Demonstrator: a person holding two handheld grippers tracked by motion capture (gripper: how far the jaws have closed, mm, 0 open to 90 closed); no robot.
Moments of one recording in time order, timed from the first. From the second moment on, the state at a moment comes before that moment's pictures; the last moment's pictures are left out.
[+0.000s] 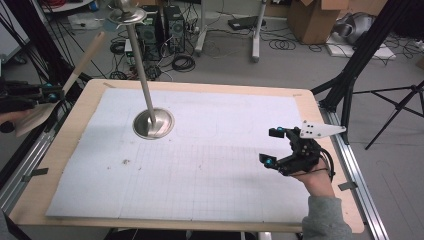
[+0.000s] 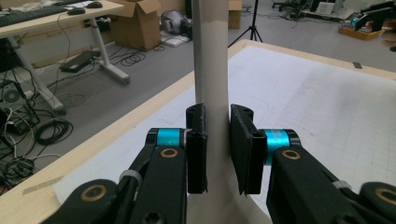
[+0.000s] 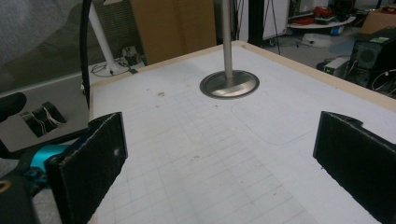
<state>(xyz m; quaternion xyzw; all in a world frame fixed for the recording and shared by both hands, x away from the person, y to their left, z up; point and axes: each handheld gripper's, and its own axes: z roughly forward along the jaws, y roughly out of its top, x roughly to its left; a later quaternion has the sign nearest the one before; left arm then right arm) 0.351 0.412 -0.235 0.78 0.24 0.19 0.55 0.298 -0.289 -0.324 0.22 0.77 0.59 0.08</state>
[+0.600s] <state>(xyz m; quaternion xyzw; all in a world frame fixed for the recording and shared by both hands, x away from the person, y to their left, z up) 0.353 0.420 -0.219 0.77 0.24 0.20 0.56 0.299 -0.290 -0.326 0.23 0.77 0.59 0.08</state>
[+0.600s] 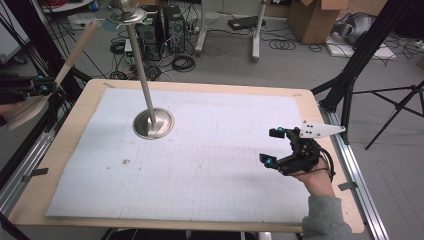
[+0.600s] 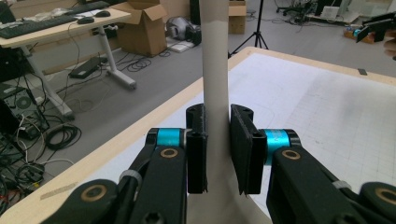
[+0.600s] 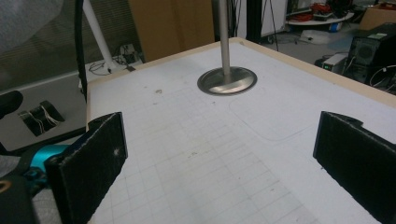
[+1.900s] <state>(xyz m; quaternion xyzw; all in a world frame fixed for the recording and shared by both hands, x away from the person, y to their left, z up) 0.374 0.412 -0.221 0.76 0.25 0.19 0.56 0.296 -0.299 -0.327 0.23 0.77 0.60 0.09</state>
